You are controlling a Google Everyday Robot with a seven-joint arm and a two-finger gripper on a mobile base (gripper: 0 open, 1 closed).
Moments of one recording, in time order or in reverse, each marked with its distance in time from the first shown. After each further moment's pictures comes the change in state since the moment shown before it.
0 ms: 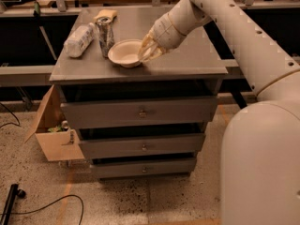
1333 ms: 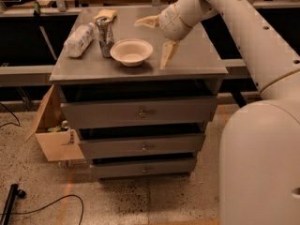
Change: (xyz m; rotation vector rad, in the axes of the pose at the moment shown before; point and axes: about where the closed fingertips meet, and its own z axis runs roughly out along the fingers) arm 0.023 -0.015 -0.027 0.061 0.086 0.060
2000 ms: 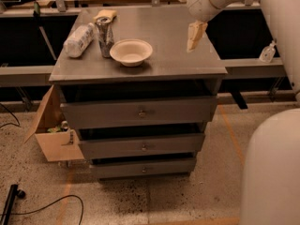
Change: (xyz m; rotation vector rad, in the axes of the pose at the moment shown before) arm 0.045 -0.020 -0.090 0.168 0.225 0.057
